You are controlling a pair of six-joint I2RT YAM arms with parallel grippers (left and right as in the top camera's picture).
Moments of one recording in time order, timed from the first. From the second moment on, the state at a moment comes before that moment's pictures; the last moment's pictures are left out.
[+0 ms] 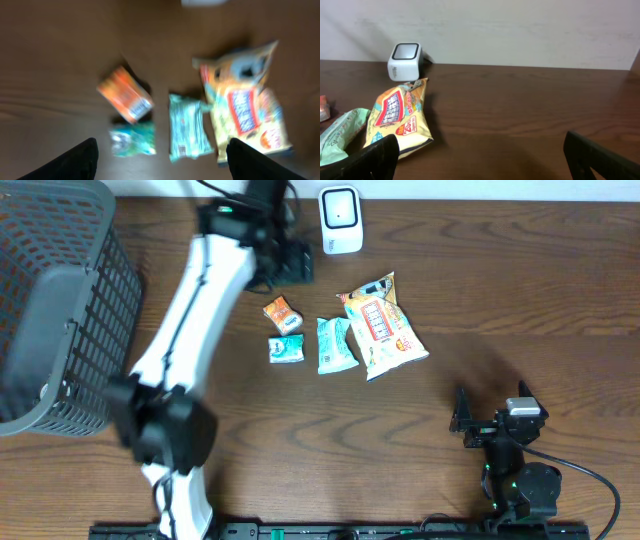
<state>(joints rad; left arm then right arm) -0.27 1.98 2.06 -1.21 0.12 -0.35 0.02 0.01 0.01 -0.07 -0.02 -0.01</state>
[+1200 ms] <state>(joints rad) 0.70 1.90 1.99 -1.34 -0.26 -0.62 0.02 0.01 0.01 -0.07 -0.02 -0.01</state>
